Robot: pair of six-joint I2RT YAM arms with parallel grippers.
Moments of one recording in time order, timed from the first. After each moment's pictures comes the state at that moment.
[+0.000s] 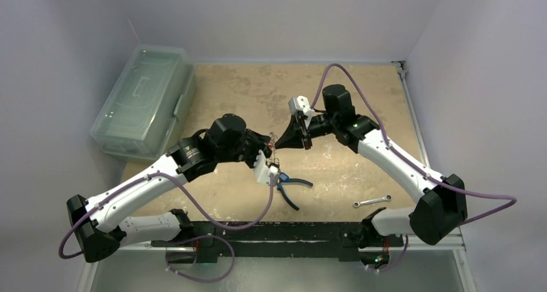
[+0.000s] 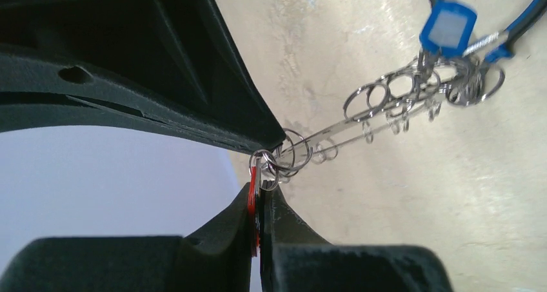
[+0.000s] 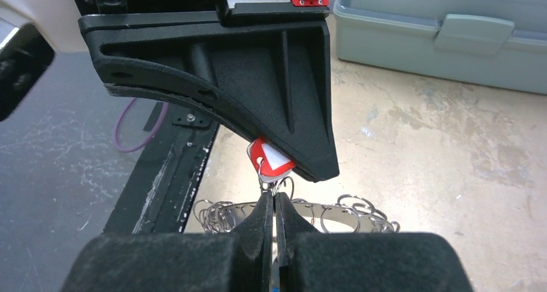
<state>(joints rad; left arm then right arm) -0.90 1.08 1.06 -0.54 0.20 1.39 0.55 1.33 1.09 -0.24 -1.13 -0.40</state>
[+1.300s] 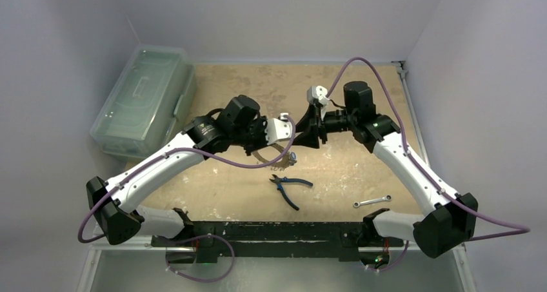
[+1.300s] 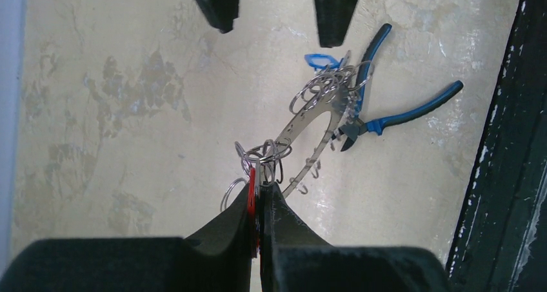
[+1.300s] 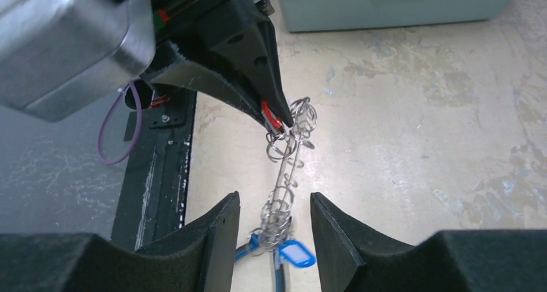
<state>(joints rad) -0.85 1.31 1.32 -0.77 0.18 0.57 0.42 1.23 1.12 -0.40 -1.04 -0.33</state>
